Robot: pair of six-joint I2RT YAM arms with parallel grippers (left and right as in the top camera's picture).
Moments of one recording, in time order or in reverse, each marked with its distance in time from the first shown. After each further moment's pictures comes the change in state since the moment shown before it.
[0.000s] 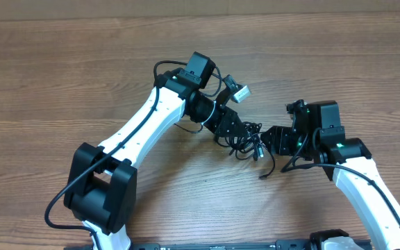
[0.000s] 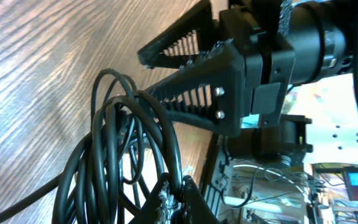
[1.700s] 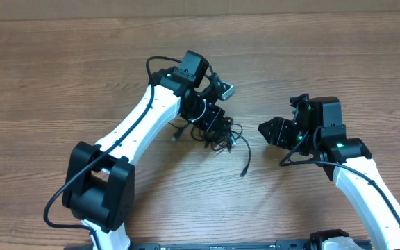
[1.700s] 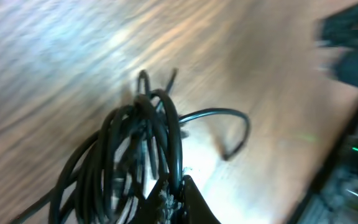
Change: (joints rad) left arm 0.034 0.012 0.000 -0.026 -0.481 -0.019; right arm 0.000 0.000 0.002 0.101 -0.069 0.173
